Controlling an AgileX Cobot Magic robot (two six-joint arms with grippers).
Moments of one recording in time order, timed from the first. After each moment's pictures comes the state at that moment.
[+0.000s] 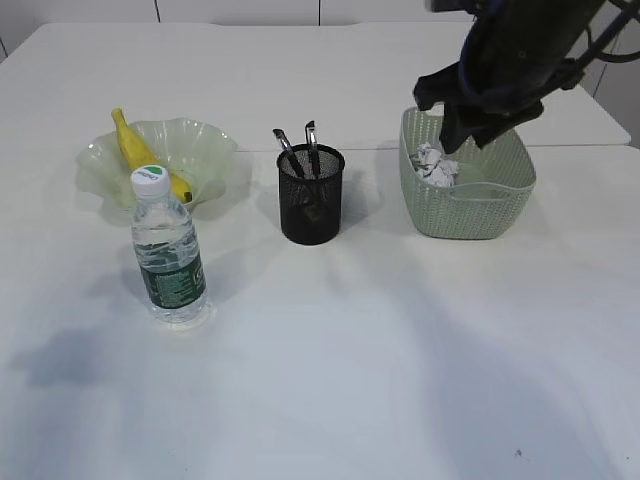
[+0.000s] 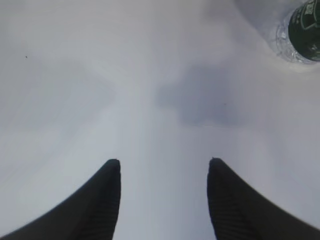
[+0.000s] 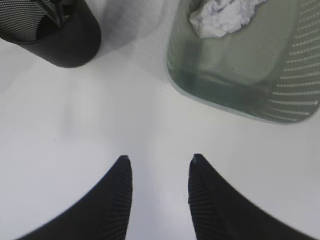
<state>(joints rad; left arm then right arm) 0.02 1.19 -0.73 -0.07 0.76 -0.10 0.28 1.86 -1.68 -0.02 1.06 0.04</state>
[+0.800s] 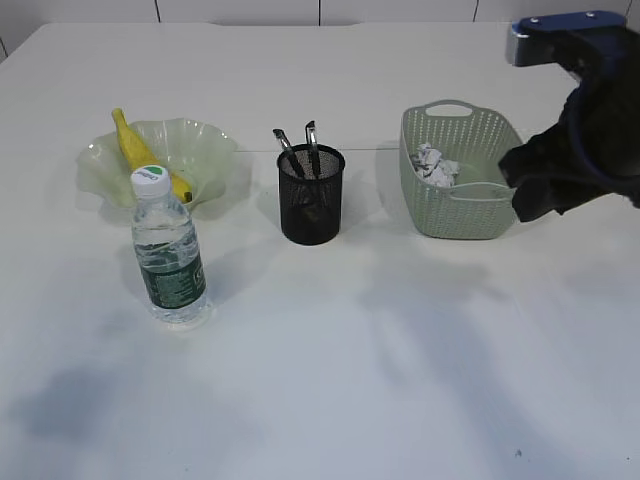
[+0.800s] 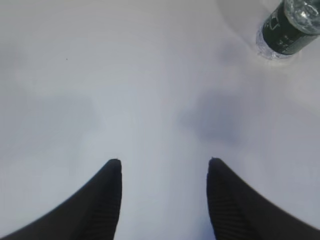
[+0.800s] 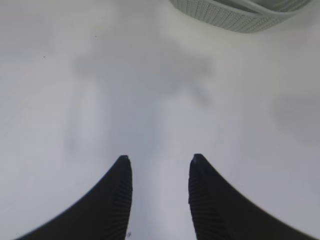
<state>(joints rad) 0.02 0.79 -0.73 -0.02 0.99 -0.10 0.26 1.50 -1.20 0.00 0.94 -0.01</state>
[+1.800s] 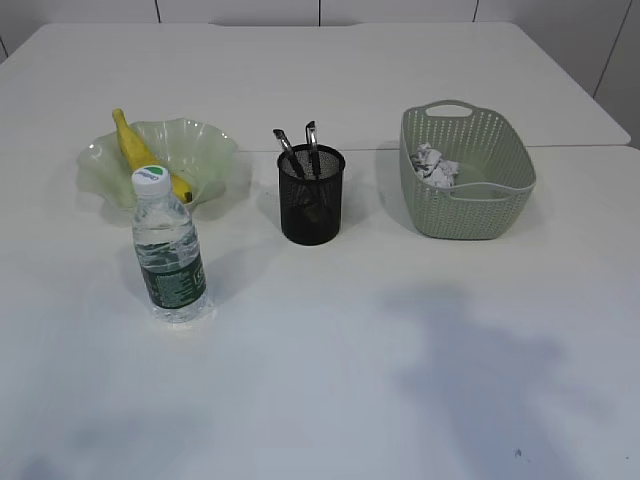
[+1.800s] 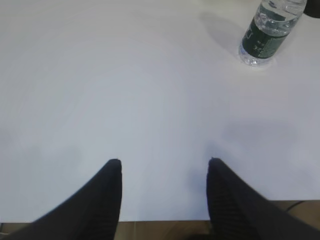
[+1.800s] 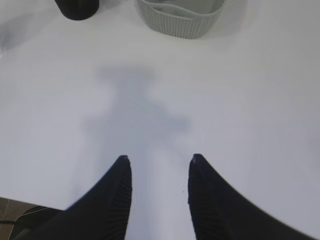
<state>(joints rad) 0.02 0.35 -0.73 0.00 1.24 -0.10 0.26 0.95 -1.11 -0.06 1.17 0.06</state>
